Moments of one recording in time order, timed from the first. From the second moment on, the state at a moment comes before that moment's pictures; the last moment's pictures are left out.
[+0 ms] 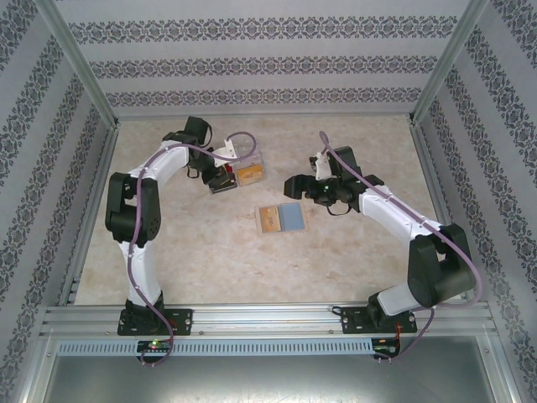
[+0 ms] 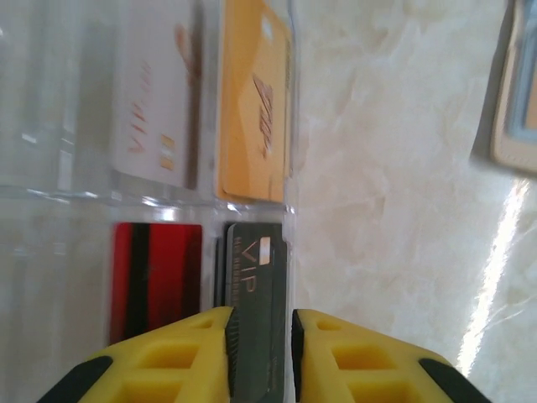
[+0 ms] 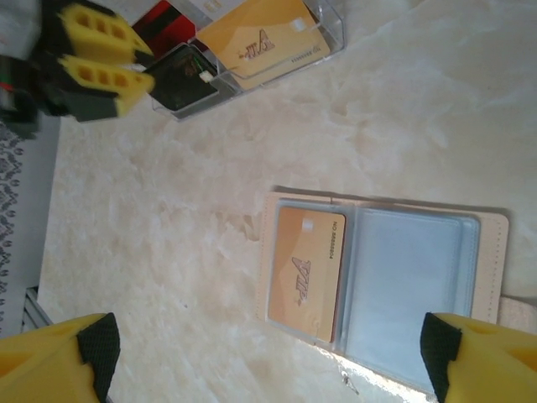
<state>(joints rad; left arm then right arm) -0.17 2.01 1.61 -0.78 0.43 0.92 0.36 1.48 0.99 -0.38 -0.54 0.49</state>
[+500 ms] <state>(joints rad) -0.17 1.62 1.25 -0.44 0.39 0.16 0.54 1.61 1.01 -0.41 -0.34 0.55</state>
